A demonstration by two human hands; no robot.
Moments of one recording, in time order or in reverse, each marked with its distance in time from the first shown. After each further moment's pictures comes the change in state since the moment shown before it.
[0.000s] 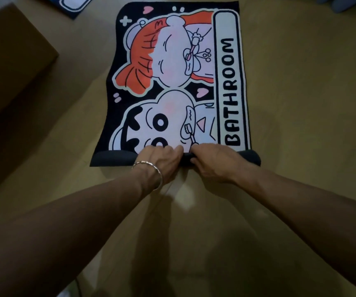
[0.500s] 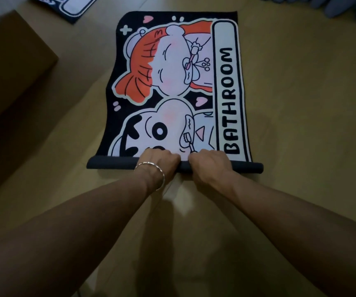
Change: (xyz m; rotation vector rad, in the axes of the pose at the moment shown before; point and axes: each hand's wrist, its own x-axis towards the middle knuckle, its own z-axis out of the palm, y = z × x) left_hand 0.015 -0.001 -0.009 0.015 -0.111 0.000; right_hand 0.009 -0.015 -0.001 -0.215 -0.049 0.167
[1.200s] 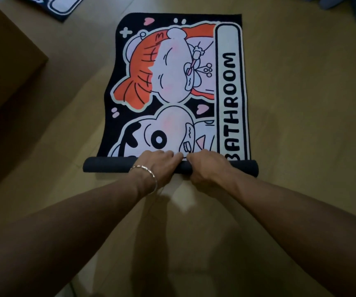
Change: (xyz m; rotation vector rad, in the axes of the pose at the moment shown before) left_hand -0.001 -0.003 0.006 -0.057 0.113 0.116; right_hand 0.009 0.012 0.006 0.191 -0.091 0.007
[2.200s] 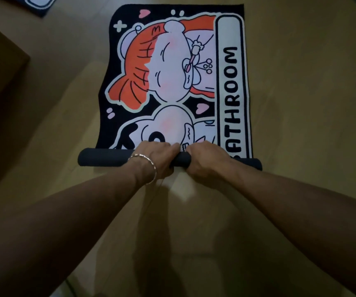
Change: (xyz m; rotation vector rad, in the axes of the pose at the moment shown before) left_hand 0.021 0.001 -0.002 -0.012 -0.086 0.029; right_hand 0.002 0.012 0.009 0.156 0.062 0.044
